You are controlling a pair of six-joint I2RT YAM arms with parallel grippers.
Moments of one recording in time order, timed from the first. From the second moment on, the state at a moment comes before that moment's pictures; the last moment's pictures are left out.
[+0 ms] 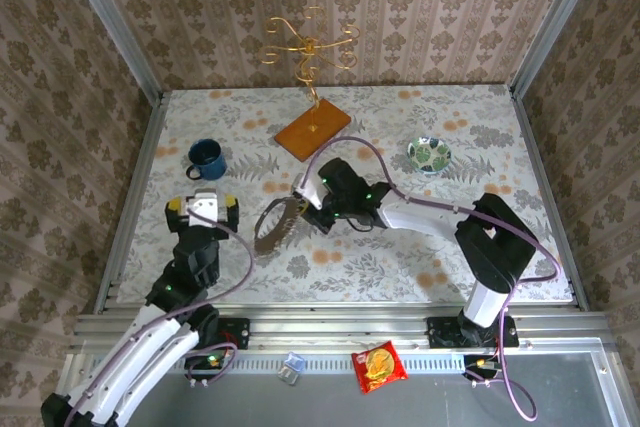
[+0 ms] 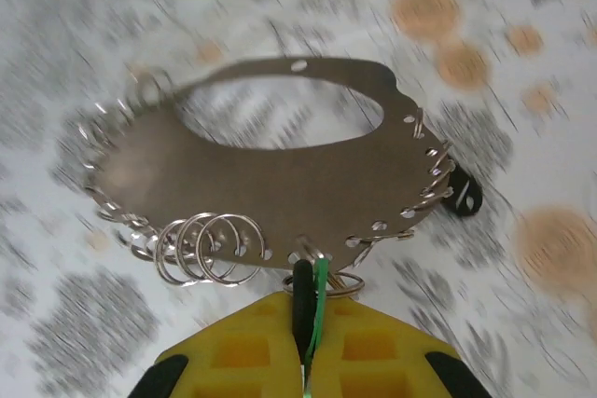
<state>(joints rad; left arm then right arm) -0.57 0.43 0.27 -0.07 -0.69 0.08 0.76 1.72 1.08 -0.23 -0.23 -0.26</state>
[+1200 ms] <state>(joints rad) -0.23 1.06 0.31 0.34 -0.29 0.12 0.16 1.22 0.40 0.35 0.01 -0.19</state>
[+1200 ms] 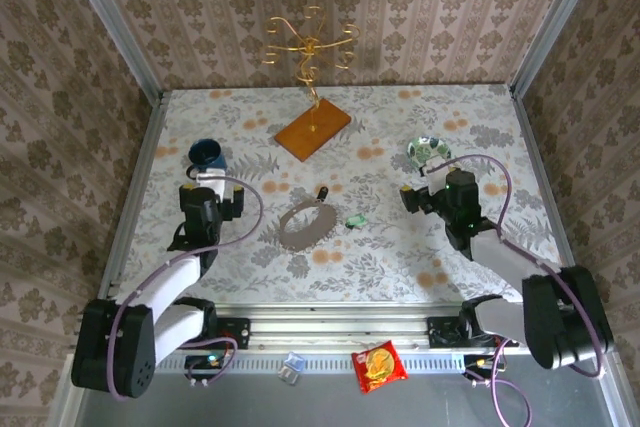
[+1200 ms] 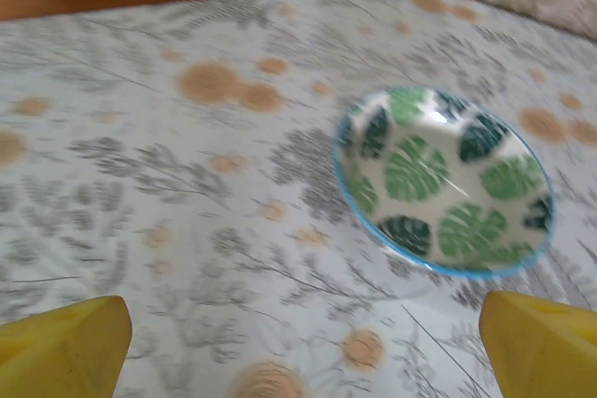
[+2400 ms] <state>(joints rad) -0.12 1.58 0.30 0.99 -0.27 0.17 0.03 1.52 0.39 0.79 0.02 -0.01</state>
